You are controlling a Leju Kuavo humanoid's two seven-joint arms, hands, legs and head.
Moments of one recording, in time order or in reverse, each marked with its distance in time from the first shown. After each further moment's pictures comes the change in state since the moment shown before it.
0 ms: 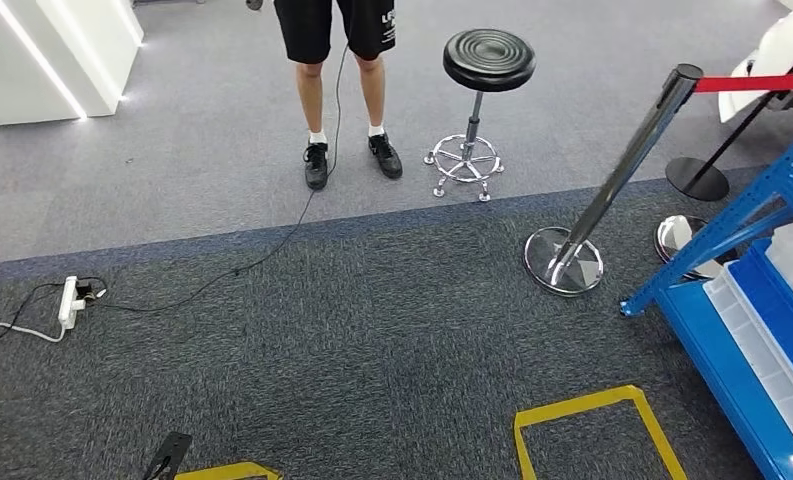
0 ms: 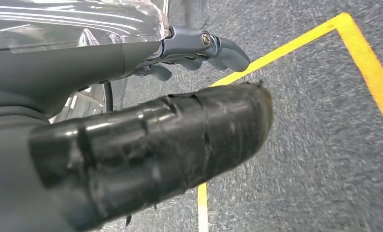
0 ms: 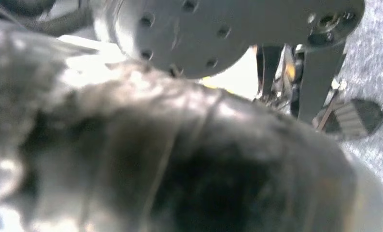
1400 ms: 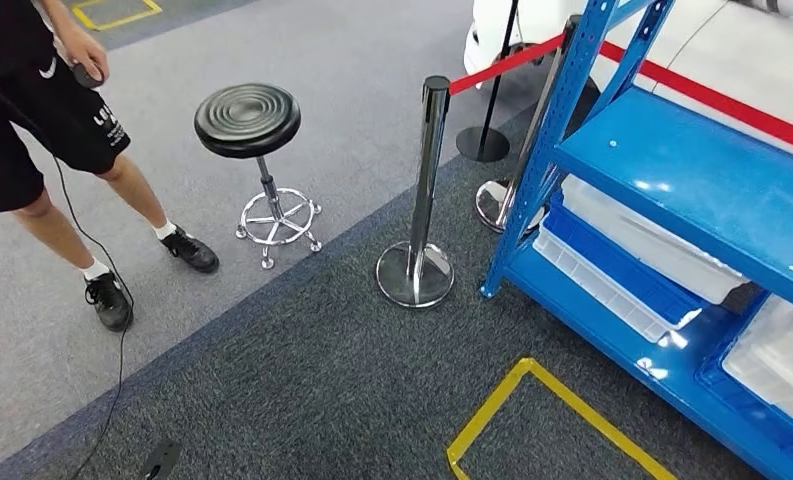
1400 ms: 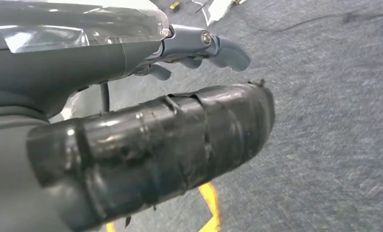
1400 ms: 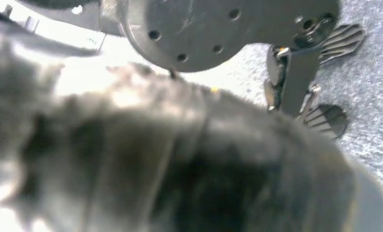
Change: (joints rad) left arm 0.027 0.020 0.001 0.007 -0.006 -0.001 -0.018; right arm 0.008 0.001 0.000 0.001 0.002 -0.003 0.001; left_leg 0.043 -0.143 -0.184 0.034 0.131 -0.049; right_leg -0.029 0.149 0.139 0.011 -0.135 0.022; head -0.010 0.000
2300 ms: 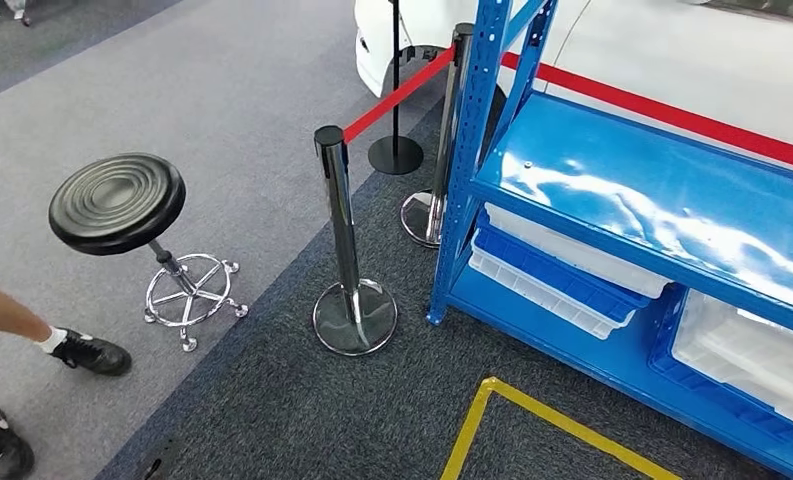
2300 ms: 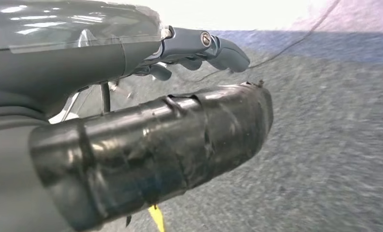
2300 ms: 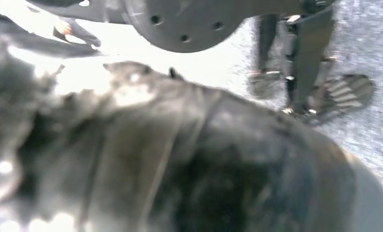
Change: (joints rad) left arm -0.017 0.007 0.001 0.006 0.006 0.019 0.014; right arm -0.006 0.002 0.000 0.000 0.011 0.002 0.011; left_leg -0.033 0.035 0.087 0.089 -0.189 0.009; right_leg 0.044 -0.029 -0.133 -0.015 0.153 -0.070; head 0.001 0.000
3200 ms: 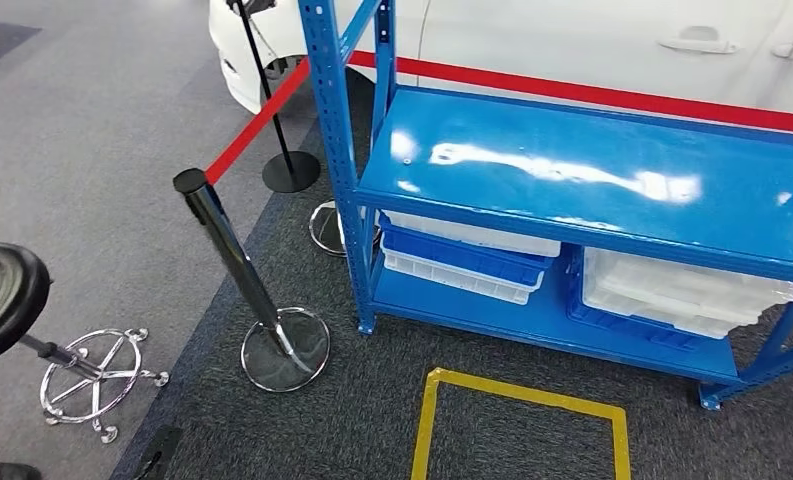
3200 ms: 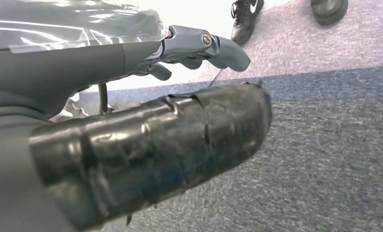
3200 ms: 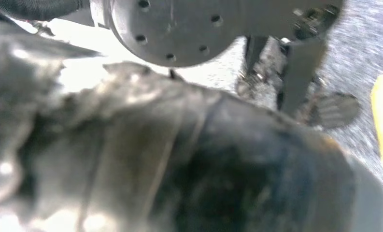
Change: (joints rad) left arm -0.009 0.001 0.000 0.000 -0.007 0.046 -0.066; right arm -0.005 0.004 0.009 0.000 0.025 0.041 -0.068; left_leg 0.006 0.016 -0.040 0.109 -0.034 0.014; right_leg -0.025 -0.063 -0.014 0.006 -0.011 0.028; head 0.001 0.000
